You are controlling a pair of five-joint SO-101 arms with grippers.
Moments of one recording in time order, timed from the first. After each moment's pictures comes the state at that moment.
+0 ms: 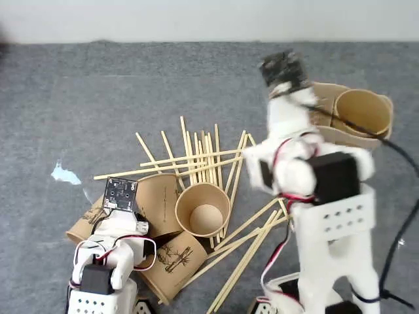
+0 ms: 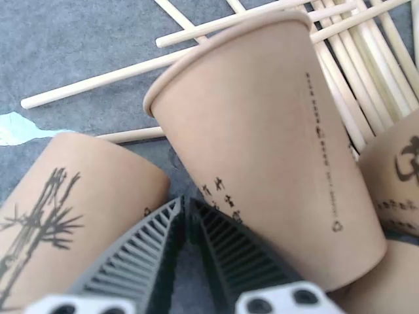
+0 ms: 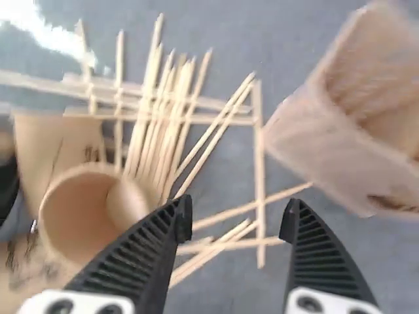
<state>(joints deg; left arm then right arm) 2.7 -102.7 97.1 71.3 7.0 -21.4 -30.5 -0.4 100.4 2.1</state>
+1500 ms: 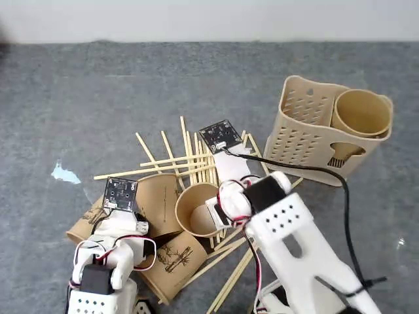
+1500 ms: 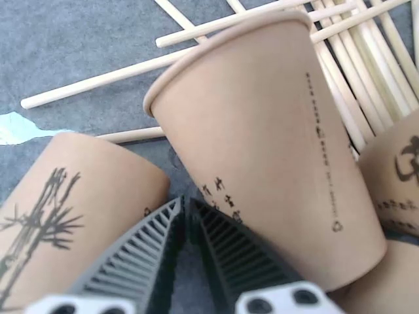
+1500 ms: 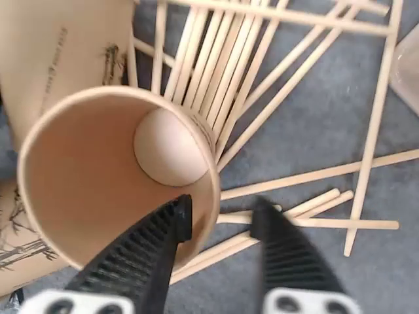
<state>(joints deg) 2.7 -102.7 97.1 71.3 7.0 -33.9 -33.5 36.0 81.0 -6.9</state>
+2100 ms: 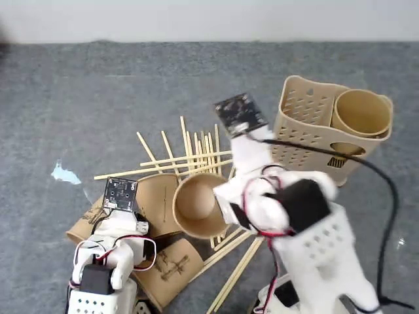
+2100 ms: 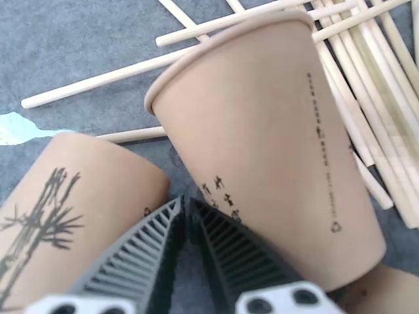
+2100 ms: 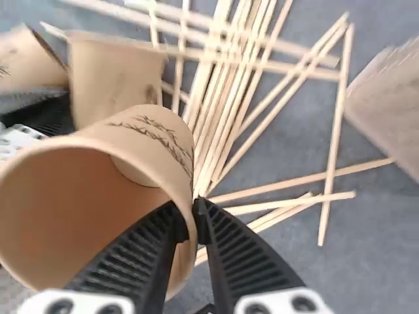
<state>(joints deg) 2.7 -102.7 97.1 71.3 7.0 -32.9 -37.5 6.3 100.0 -6.7</state>
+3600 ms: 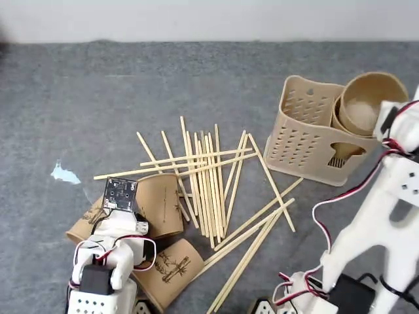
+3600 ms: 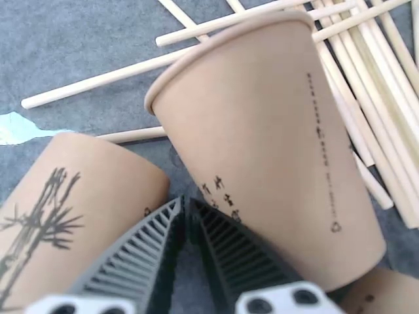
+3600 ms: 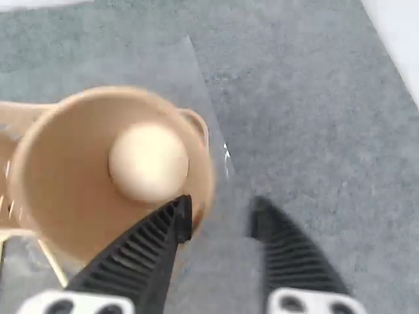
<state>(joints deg) 2.7 -102.7 97.1 71.3 7.0 24.9 -16.7 -15.5 81.7 12.1</state>
